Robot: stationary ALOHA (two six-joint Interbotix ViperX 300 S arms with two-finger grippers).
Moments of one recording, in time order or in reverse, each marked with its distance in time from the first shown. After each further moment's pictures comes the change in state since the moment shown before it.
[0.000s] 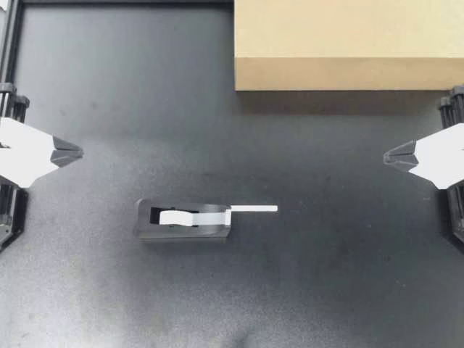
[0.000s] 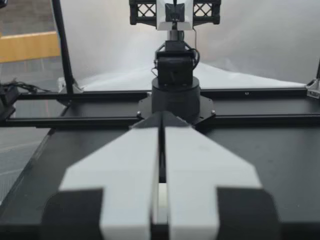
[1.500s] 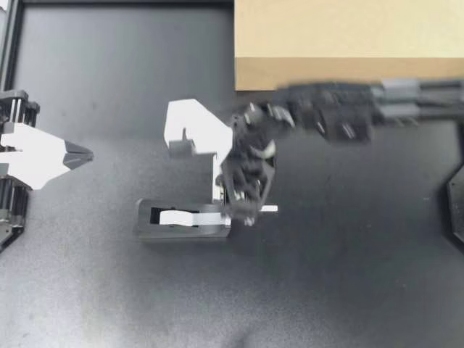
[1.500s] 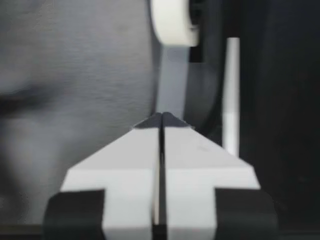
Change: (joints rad) left arm 0.015 0.055 0.060 -0.002 -0.103 -0.011; right arm -0.239 1.275 -1.069 0.652 1.264 -0.456
